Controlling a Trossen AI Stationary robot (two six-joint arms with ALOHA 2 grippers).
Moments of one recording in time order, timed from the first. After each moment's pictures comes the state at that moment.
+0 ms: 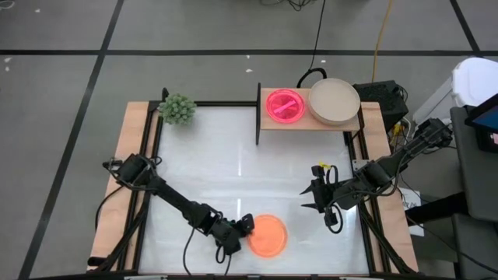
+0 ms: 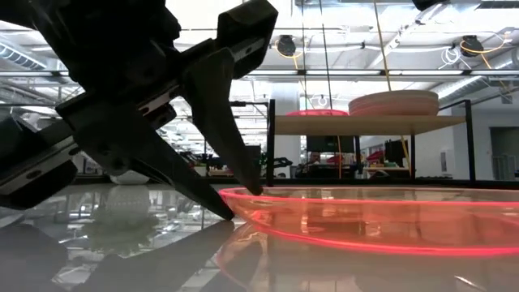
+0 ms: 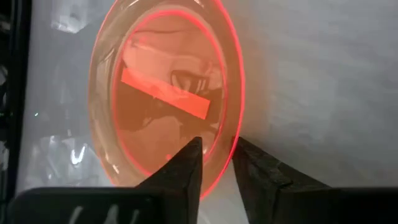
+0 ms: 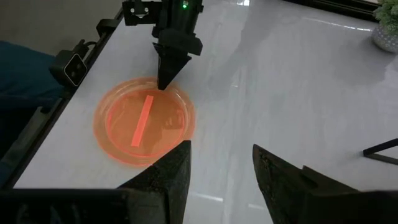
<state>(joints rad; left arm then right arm) -0.55 2.02 1.14 0.04 -0.23 0.84 0.58 1.06 0.90 -0.56 0.35 0.19</state>
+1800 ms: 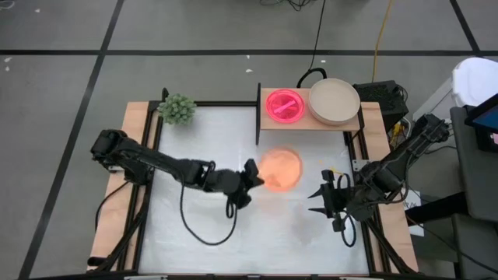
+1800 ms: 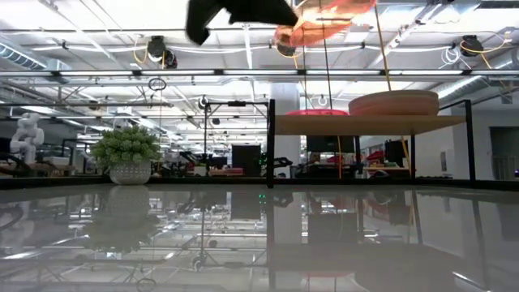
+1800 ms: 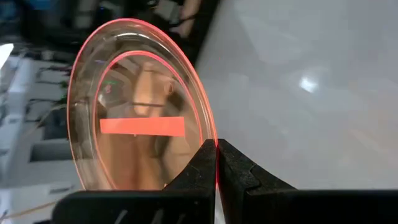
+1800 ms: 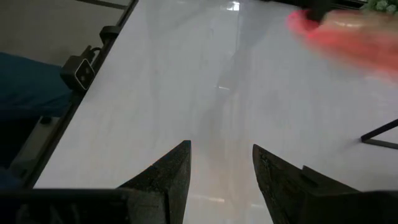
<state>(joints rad) -0.26 1.65 1.24 -0.11 -0.36 1.08 0.74 1.03 0.90 -0.63 0.50 0.35</state>
